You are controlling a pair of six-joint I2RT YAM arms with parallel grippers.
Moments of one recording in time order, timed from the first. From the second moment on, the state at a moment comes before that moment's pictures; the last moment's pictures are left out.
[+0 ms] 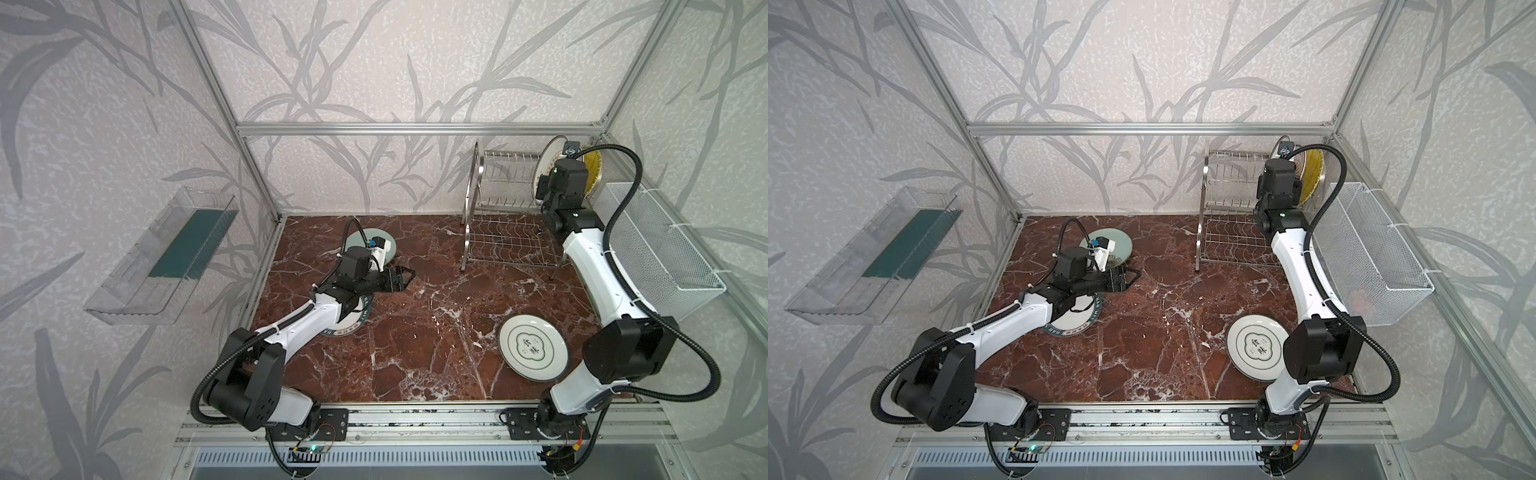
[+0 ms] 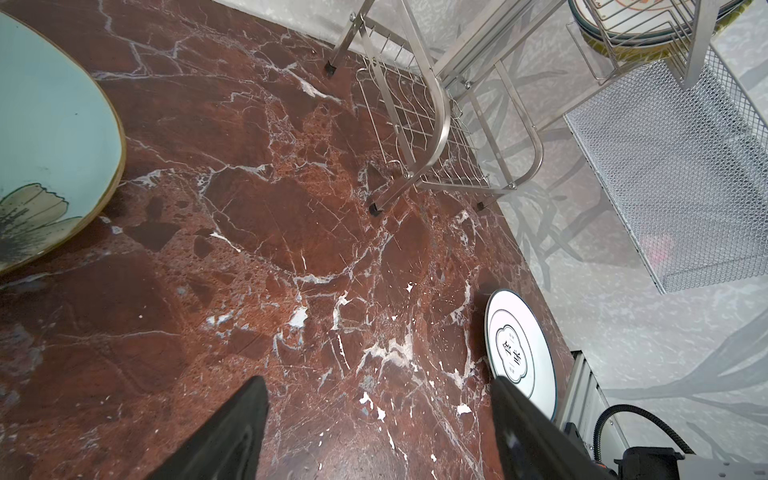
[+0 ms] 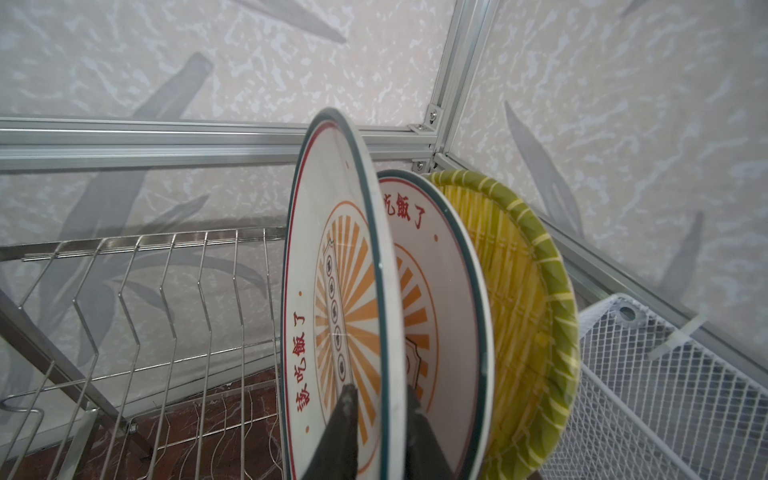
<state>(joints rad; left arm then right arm) -0.42 1.43 0.85 0.09 0.46 -0.51 0.07 1.65 1.70 -0.25 0.56 -0.03</state>
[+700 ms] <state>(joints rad) -0.42 1.43 0.85 0.08 0.47 -0.51 0.06 1.65 1.73 -0.29 0.48 -0.01</state>
